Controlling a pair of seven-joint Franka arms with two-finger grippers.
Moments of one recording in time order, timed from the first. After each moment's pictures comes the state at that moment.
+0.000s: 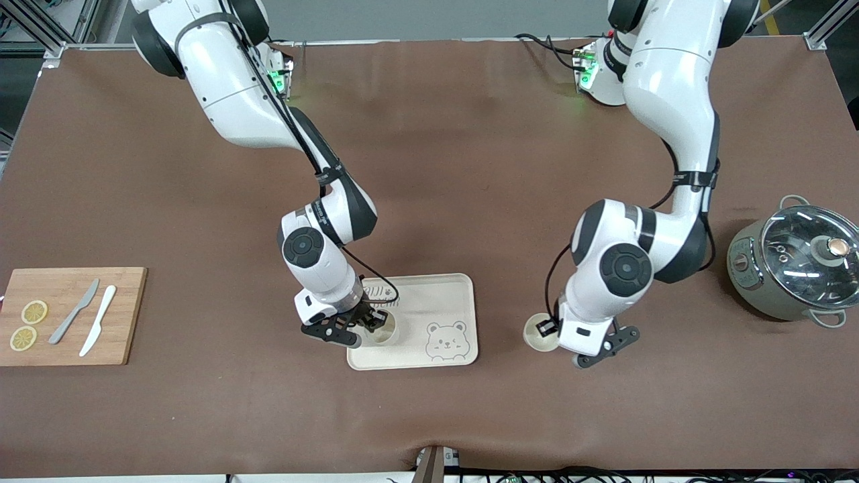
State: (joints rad) left arm -0.43 0.78 0.14 -1.23 -0.10 2.05 -0.74; right arm 0.50 0.87 -0.02 -1.36 0.09 2.49 0.70
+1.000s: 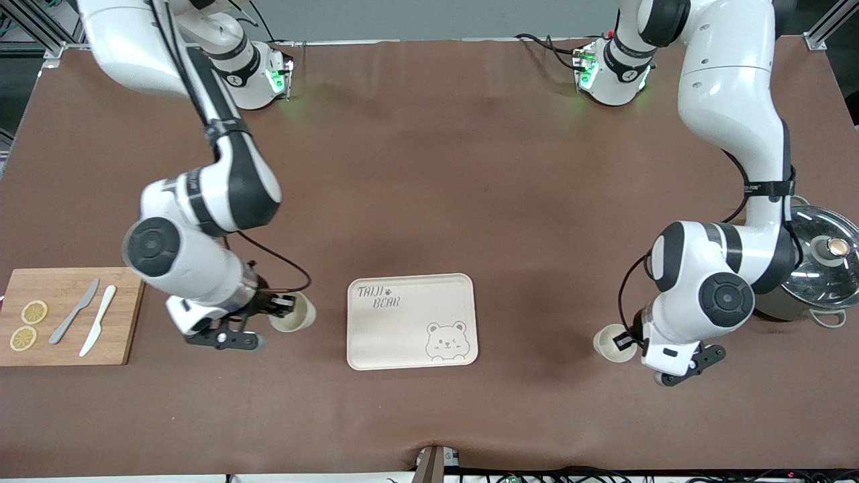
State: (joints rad) left arm -0.26 0.78 0.15 -1.25 -0.05 2.03 -0.59; right arm 0.28 0.59 -0.04 -1.30 0.09 1.93 0.27
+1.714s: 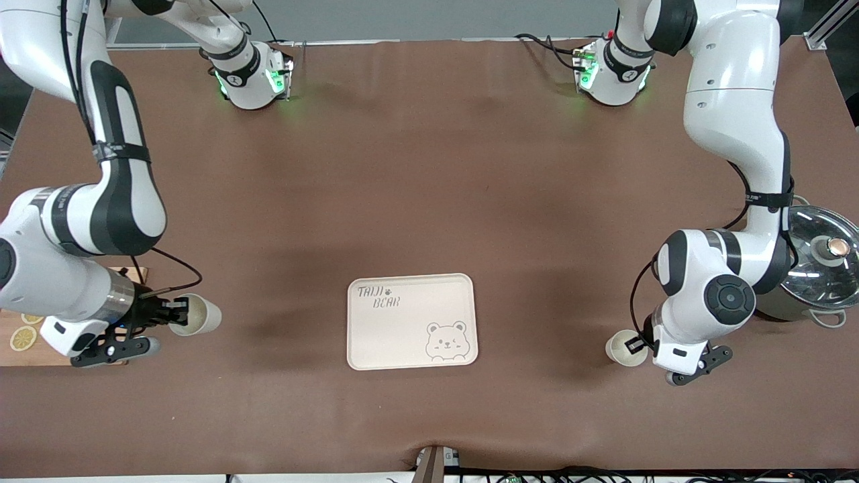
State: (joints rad) left arm -0.23 0.79 0.15 -1.36 -0.04 2.21 -0.57; right arm 0.05 0.57 -0.05 -1.36 0.09 1.96 -0.23
